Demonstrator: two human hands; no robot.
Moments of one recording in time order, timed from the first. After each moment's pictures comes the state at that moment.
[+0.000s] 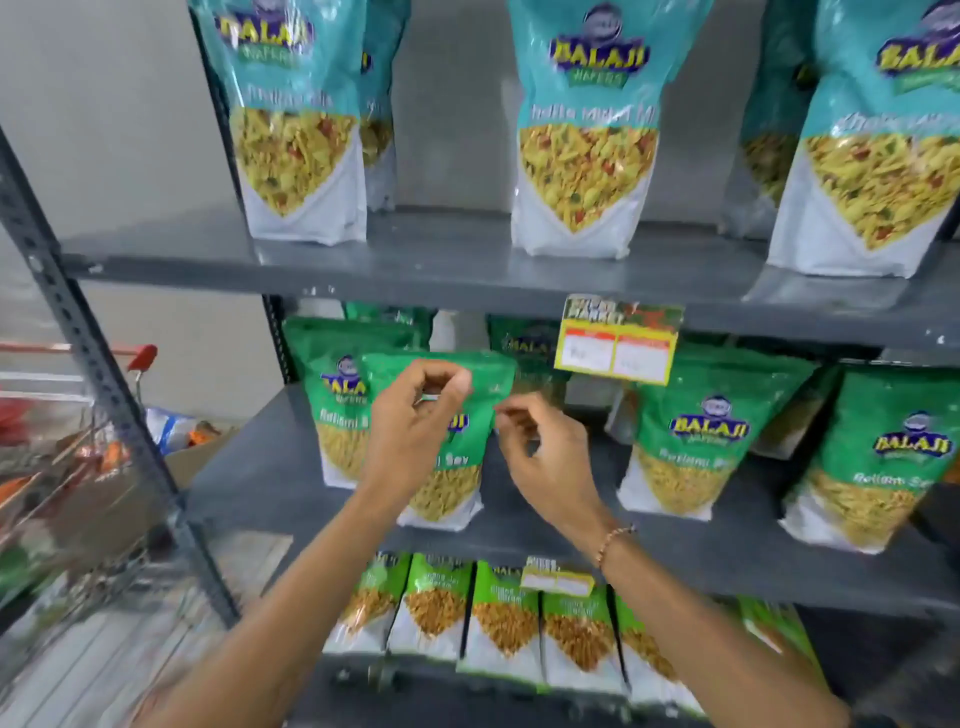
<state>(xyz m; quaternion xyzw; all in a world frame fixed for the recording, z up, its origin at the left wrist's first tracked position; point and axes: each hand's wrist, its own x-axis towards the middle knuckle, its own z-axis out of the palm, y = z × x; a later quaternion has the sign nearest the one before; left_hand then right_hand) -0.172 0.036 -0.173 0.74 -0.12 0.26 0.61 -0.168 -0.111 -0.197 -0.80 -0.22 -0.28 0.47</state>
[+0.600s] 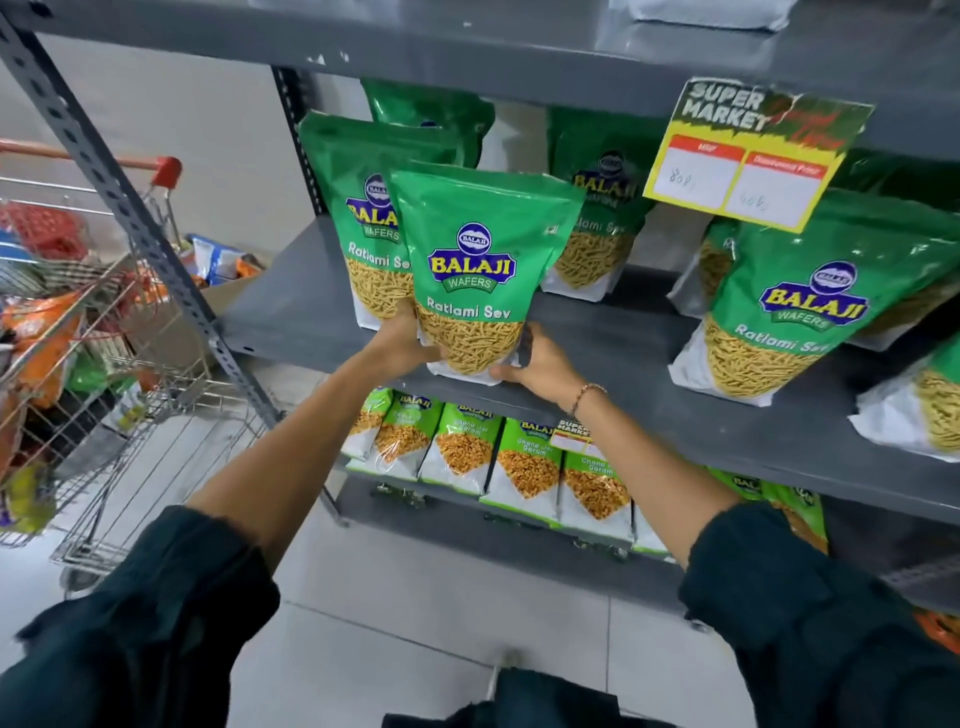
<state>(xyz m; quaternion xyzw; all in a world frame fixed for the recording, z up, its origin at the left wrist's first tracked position) -0.095 0.110 -0.312 0.89 0.09 -0.07 0.44 -0.075 -0.096 -0.335 -0.87 -0.09 0.12 0.47</state>
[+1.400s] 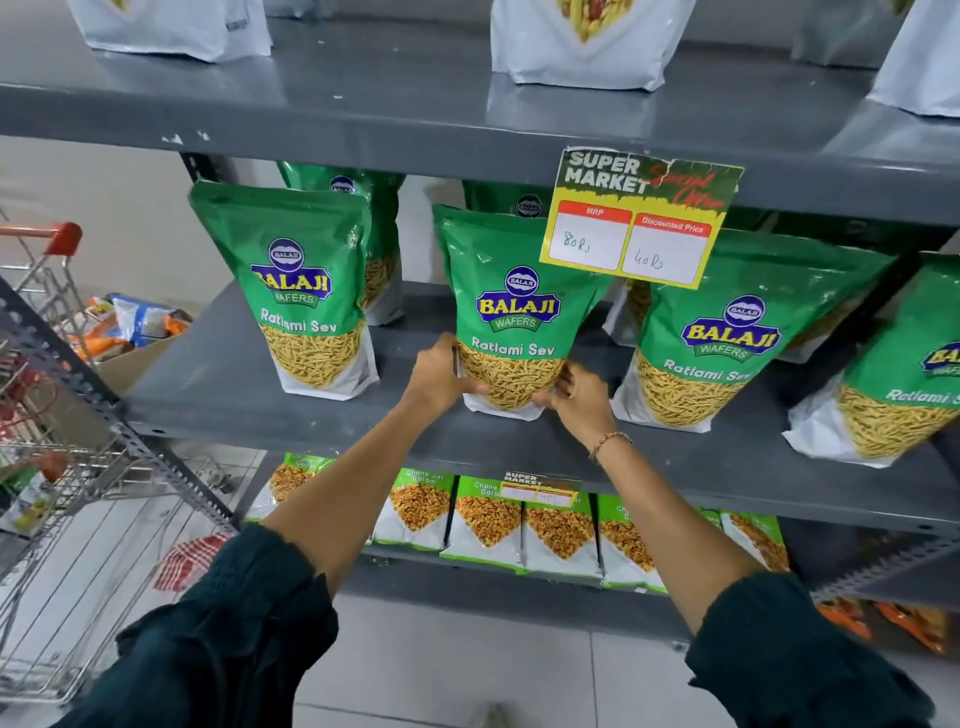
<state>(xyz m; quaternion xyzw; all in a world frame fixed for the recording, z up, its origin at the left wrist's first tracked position) -0.039 -0.004 -0.311 0.89 0.02 -0.02 0.45 -0.050 -0.201 -0.340 -0.83 0.02 0.00 0.56</state>
